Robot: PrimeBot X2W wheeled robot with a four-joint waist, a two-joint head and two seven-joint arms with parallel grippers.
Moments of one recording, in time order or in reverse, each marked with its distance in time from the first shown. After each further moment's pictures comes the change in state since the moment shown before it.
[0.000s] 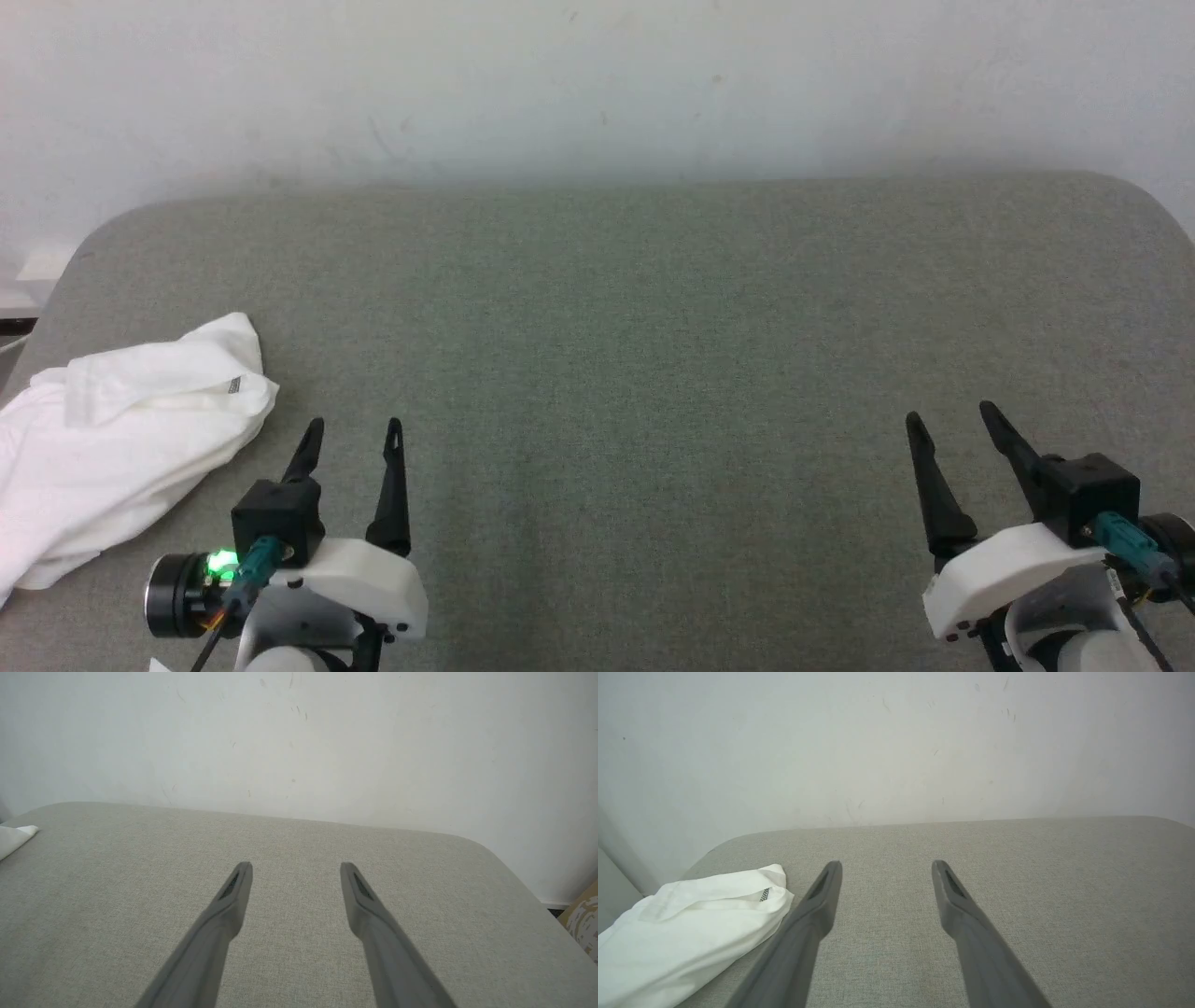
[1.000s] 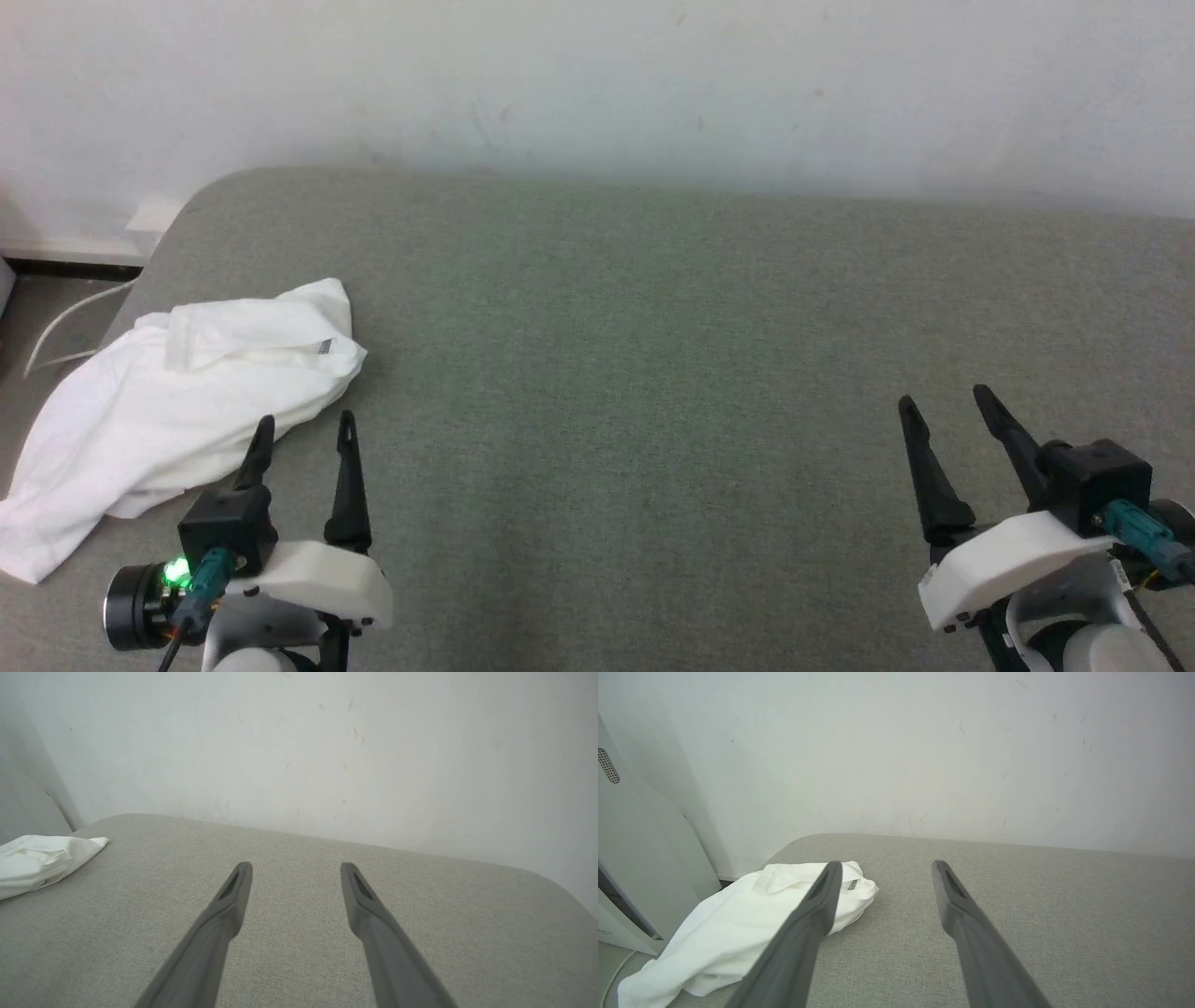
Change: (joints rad) left arm 0.000 0.022 0.036 0.006 -0.043 0.034 -0.065; right arm 0.001 0.000 0.016 -0.072 0.049 0.000 0.045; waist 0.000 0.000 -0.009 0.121
